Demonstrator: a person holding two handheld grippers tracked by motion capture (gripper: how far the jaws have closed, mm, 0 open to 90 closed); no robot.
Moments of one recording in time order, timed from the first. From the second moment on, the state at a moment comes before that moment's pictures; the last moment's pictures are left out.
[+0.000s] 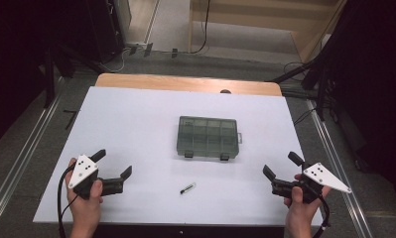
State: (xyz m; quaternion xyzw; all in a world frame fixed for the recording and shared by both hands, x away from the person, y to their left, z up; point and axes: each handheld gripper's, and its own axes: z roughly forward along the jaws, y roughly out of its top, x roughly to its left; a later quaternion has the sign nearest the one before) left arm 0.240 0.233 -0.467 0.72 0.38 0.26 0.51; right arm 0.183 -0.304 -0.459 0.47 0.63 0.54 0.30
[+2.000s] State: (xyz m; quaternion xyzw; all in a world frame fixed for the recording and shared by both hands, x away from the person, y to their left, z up) left arm 0.320 0.134 -0.486 0.79 0.33 0.13 0.51; right arm 0.274 -0.256 -0.469 0.43 0.74 0.48 0.21
